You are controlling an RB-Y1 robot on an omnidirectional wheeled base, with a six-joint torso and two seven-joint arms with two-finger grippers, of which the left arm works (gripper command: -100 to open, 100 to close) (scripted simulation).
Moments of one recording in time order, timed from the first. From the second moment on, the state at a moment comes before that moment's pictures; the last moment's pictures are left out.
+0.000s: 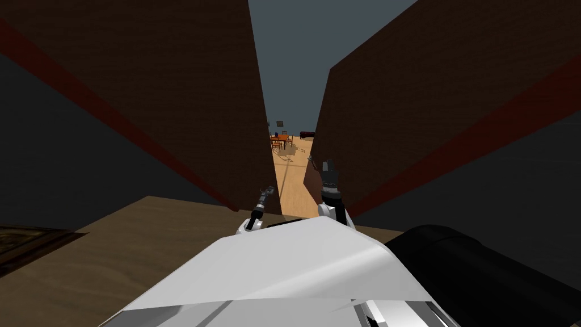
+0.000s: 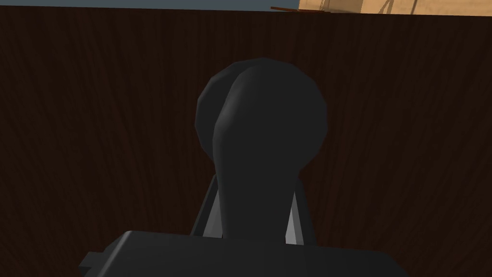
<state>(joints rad) -0.11 0.07 -0.11 -0.69 -0.15 -0.80 0.18</state>
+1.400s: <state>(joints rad) -0.10 0.08 -0.03 -0.69 -0.10 -0.79 0.14</state>
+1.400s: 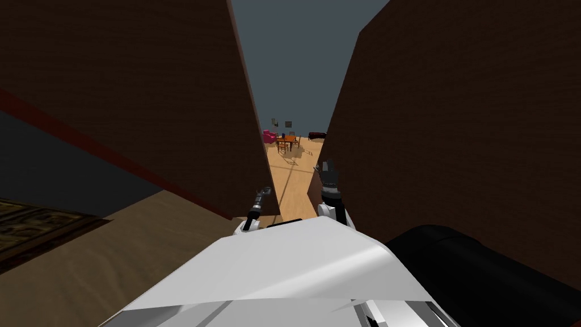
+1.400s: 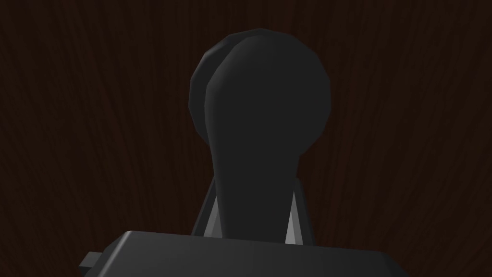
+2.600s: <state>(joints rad) -0.11 0.07 0.06 -0.68 -0.05 -0.77 0.09</state>
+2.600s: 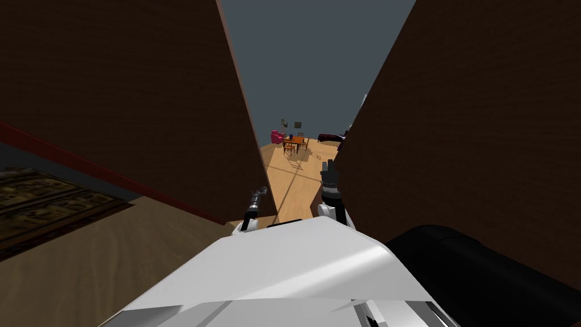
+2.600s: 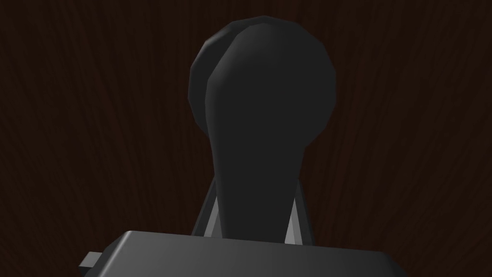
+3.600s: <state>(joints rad) -0.13 0.08 0.12 -0.66 -0.02 -0.79 0.04</state>
